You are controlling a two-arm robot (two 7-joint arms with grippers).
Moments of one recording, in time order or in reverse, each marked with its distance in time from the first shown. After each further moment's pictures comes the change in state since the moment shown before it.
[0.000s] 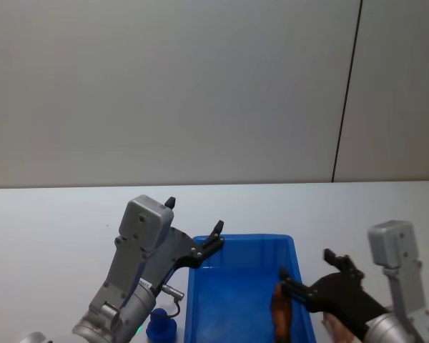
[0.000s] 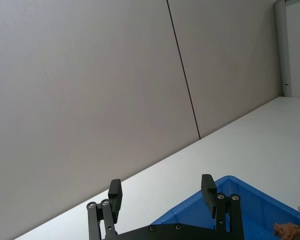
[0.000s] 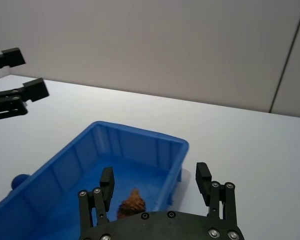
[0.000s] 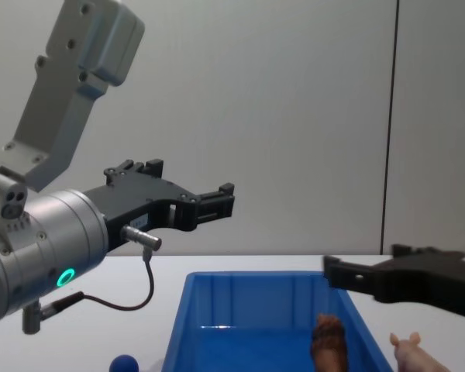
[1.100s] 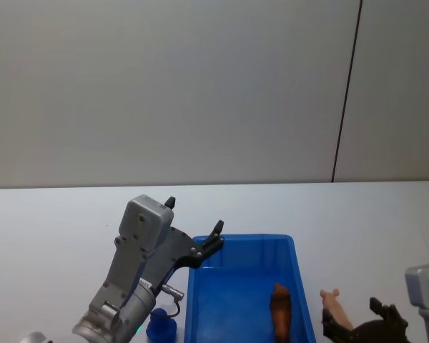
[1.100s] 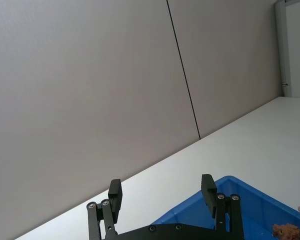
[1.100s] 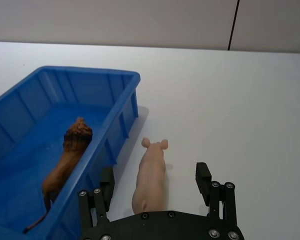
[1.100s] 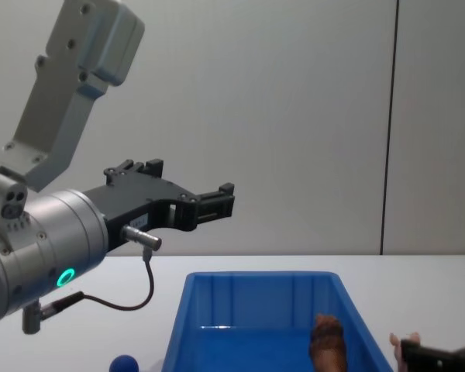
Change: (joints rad) left arm 0.000 0.000 0.000 0.000 0.000 0.000 0.000; right arm -0.134 0.065 0.040 -0.043 0.065 0.057 -0.132
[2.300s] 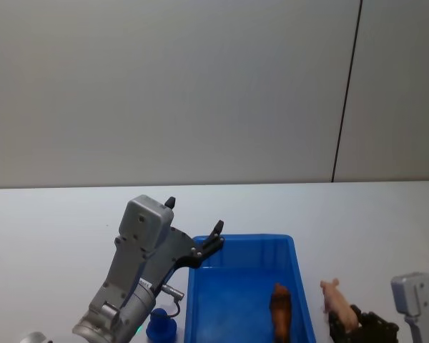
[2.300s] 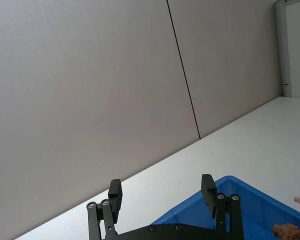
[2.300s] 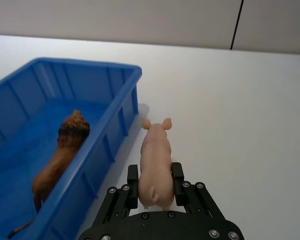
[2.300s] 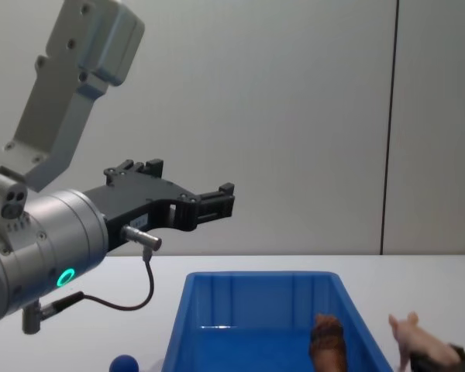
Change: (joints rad) left arm 0.000 0.000 0.000 0.000 0.000 0.000 0.000; right arm 0.025 -0.035 -0.014 0.090 -0.058 -0.052 0.012
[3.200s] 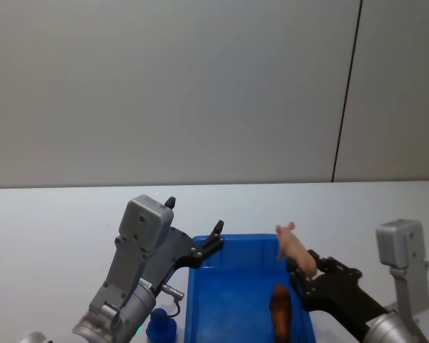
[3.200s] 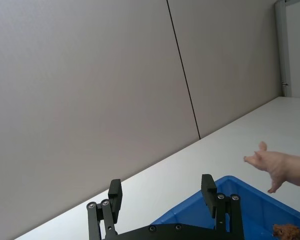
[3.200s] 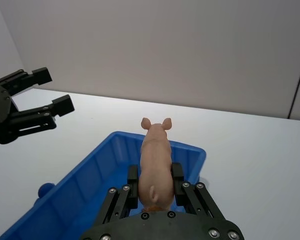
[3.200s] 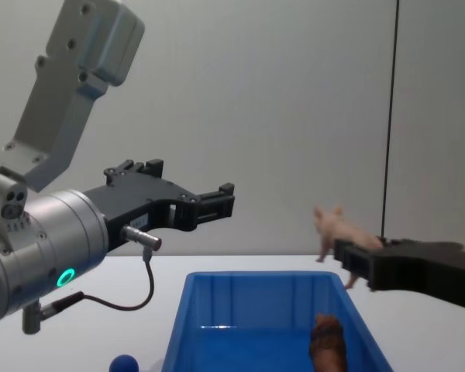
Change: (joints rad) left arm 0.000 0.000 0.000 0.000 0.000 0.000 0.000; right arm 0.083 -0.040 -0.010 -0.078 0.027 -0.026 0.153
